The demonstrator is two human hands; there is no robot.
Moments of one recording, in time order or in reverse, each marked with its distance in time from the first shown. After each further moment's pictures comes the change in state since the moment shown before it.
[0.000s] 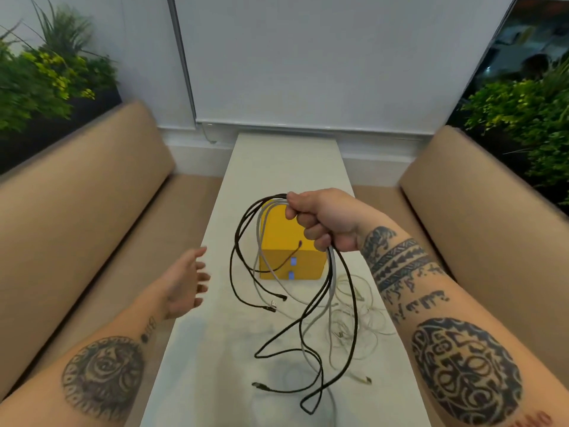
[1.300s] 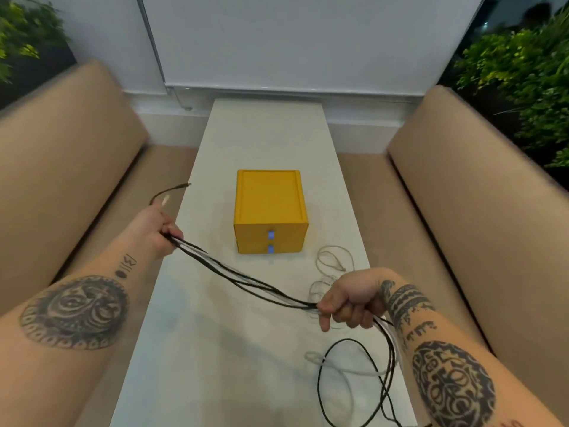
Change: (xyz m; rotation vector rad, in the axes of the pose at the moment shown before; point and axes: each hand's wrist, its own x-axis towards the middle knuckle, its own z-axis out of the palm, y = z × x) left_hand 0.049 0.057 0.033 -0.531 0.317 0.108; right_hand -0.007 0.190 -0.085 -0.191 -0.557 0.679
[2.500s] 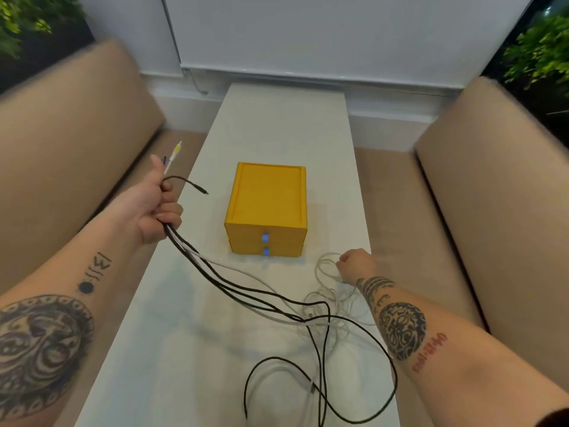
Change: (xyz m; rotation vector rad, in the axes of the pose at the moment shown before) left_hand -0.045 0.002 0.050 0.174 -0.155 0.081; right_hand 0.102 0.029 -0.143 -0.385 1.213 -0.083
